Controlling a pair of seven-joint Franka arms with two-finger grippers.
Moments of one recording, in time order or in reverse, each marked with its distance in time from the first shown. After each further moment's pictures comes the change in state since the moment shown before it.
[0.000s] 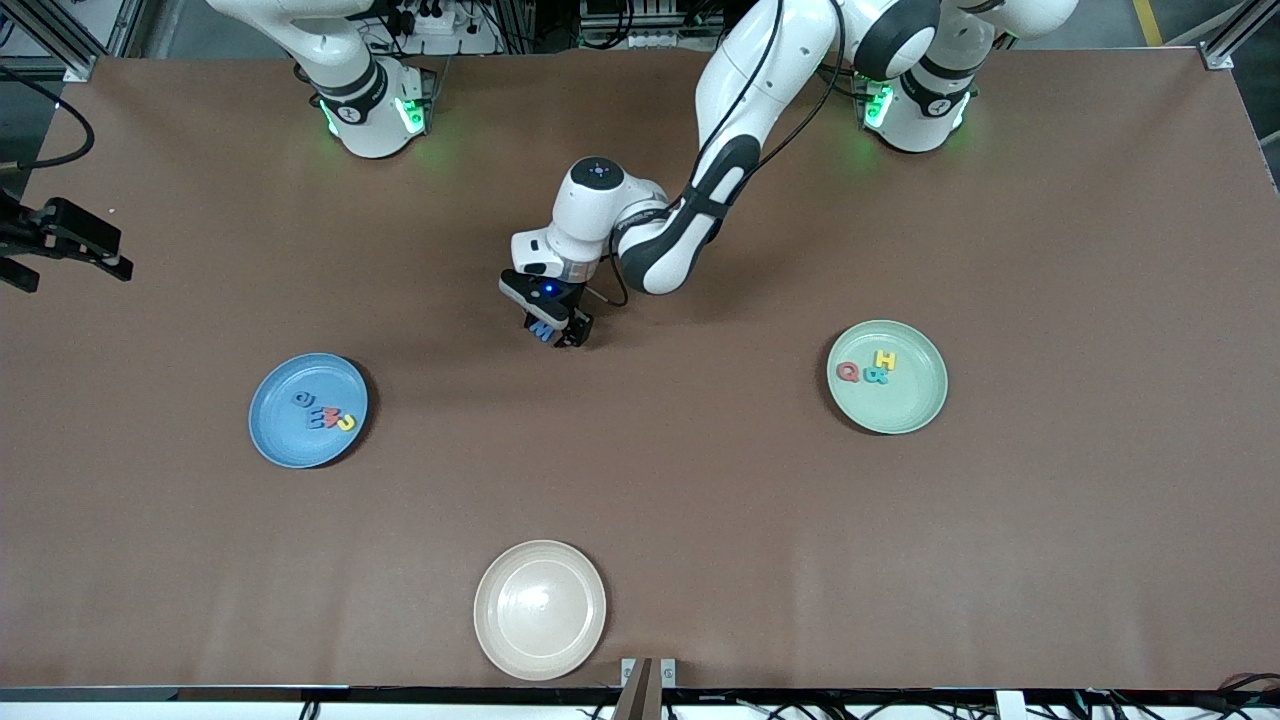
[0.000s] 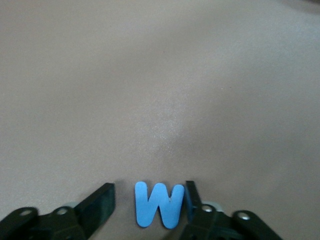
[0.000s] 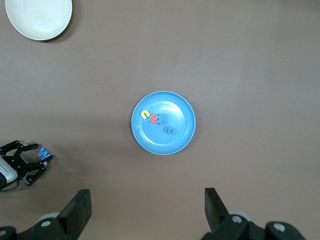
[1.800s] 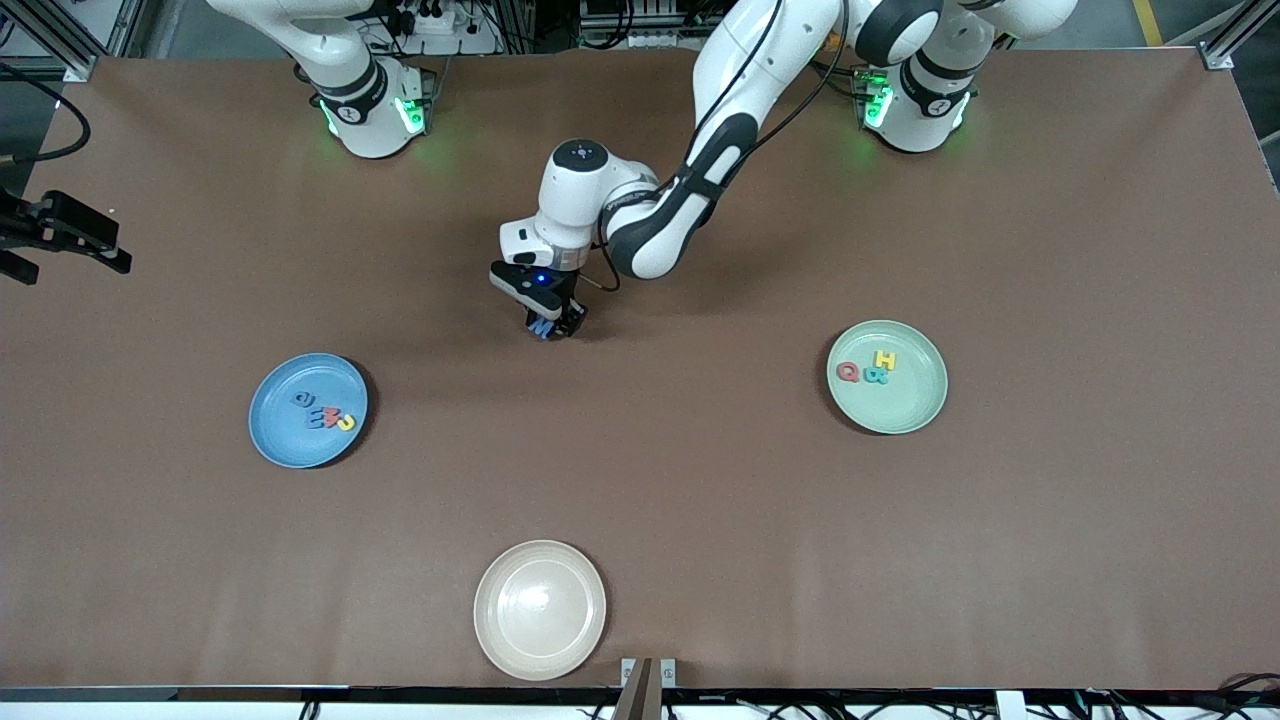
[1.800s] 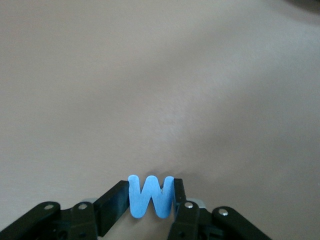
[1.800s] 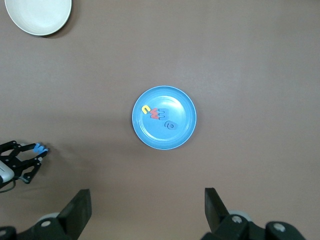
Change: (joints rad) left arm -0.014 -0.075 0.001 0.006 0.000 -0.158 -0.033; right arm -0.002 -0.006 -0.003 0.000 0.004 -0.025 0.000
